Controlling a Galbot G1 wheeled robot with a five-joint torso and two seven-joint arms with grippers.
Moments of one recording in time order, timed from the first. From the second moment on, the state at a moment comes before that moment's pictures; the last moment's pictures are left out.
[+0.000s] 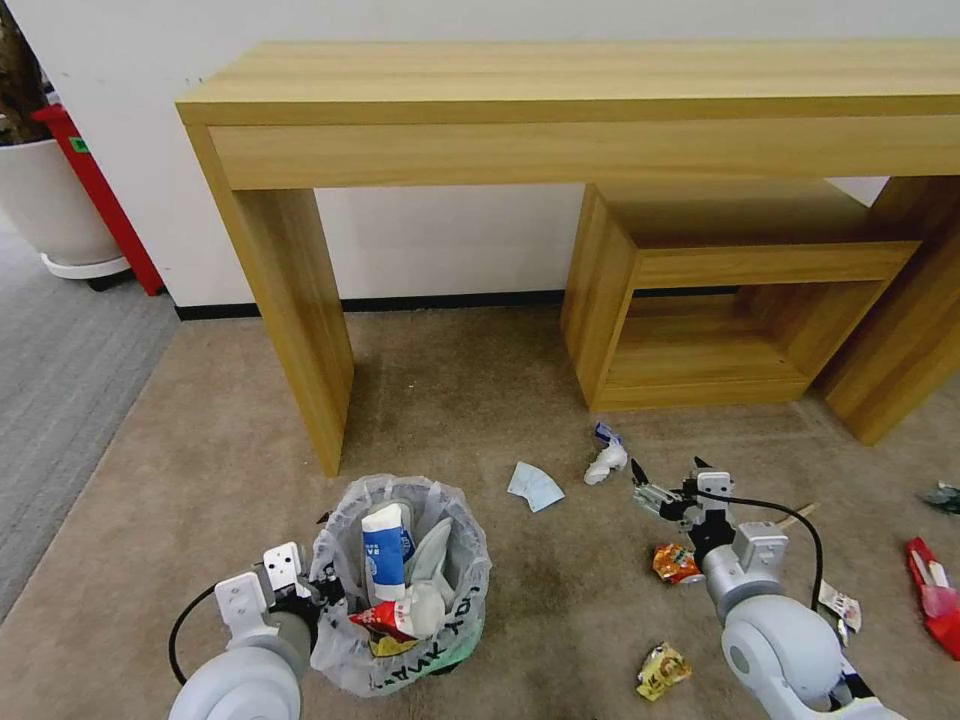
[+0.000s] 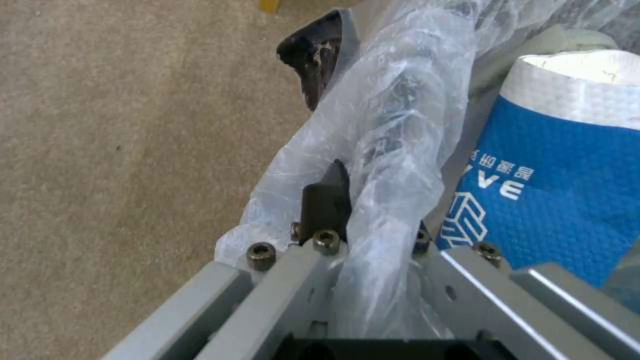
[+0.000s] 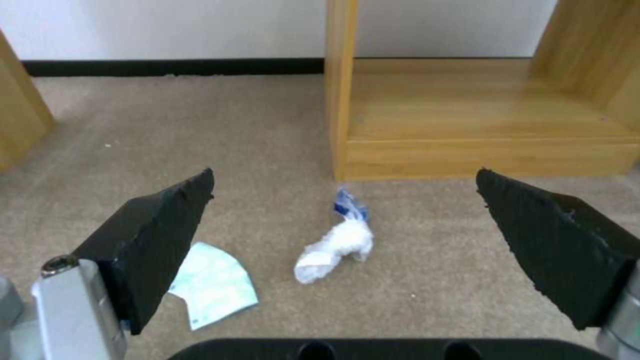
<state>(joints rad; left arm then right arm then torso) 1.57 -1.05 -0.33 -2.29 -1.05 0.48 -0.88 -1.44 1.05 0.44 1.97 0.48 -0.18 0.23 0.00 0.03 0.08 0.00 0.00</state>
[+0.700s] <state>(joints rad) 1.58 -1.06 -0.34 -2.30 -1.05 0.47 -0.88 -1.43 1.04 0.44 1.97 0.47 -0.15 0.21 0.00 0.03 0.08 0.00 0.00</state>
